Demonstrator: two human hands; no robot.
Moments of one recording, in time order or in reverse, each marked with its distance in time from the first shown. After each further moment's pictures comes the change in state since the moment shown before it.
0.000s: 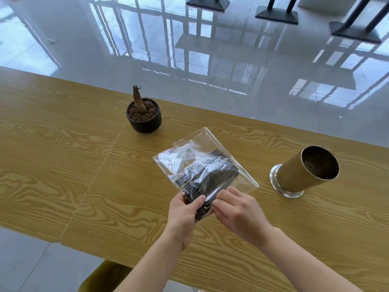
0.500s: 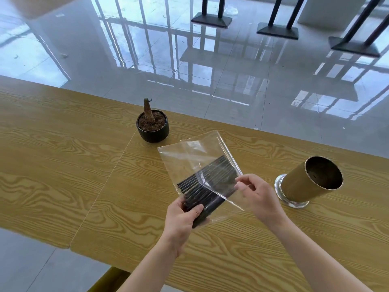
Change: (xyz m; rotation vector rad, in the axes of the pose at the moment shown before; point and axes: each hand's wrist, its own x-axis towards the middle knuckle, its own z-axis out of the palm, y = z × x) left_hand -0.006 0.019 -0.024 0.176 -0.011 0.107; right_hand 0.029 0.018 -0.032 0.568 0.066 0.843
